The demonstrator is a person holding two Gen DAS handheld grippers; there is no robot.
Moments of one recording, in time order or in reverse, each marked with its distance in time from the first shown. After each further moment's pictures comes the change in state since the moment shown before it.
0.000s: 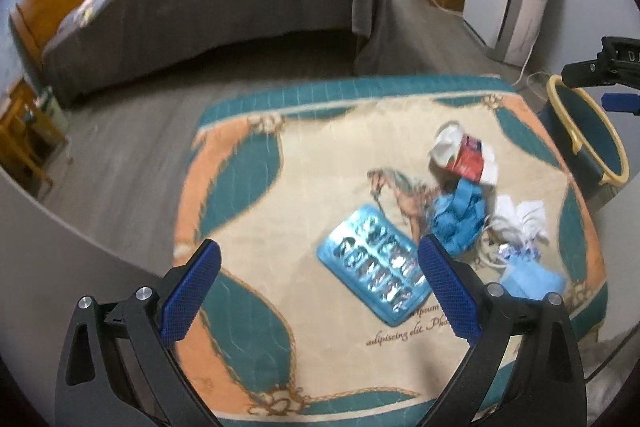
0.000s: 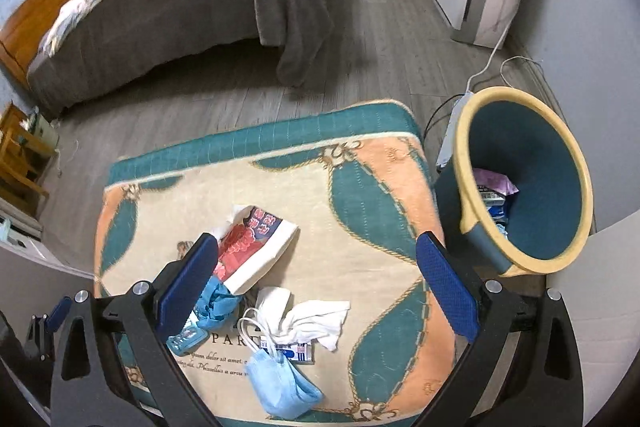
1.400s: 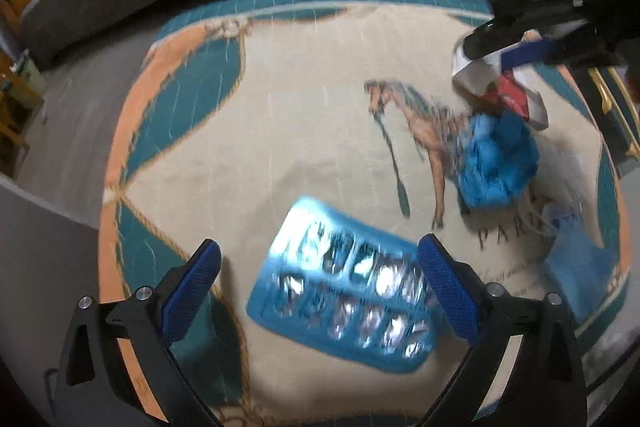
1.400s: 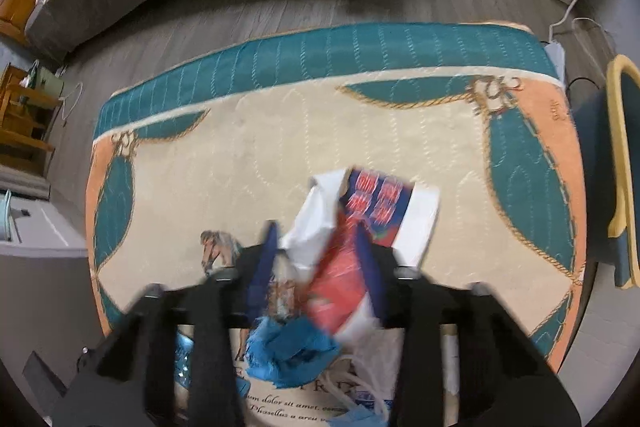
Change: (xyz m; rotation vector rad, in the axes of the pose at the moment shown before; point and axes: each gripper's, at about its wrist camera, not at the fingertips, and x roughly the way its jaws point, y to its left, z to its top) left arm 0.083 -0.010 -0.023 -0.019 0.197 -0.053; right arm 0.120 0.085 0.005 -0.061 0.277 0.082
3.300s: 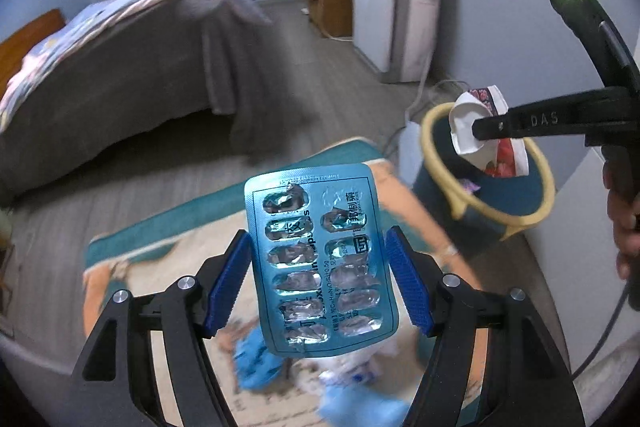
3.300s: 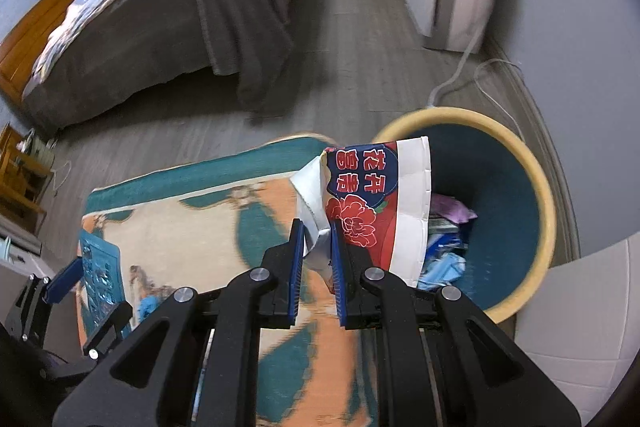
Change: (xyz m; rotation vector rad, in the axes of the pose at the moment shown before) left arm -0.115 -0.192 0.103 0.302 -0.344 -0.157; right arm -0.156 -0.213 -0.020 0.129 -0.330 -0.059
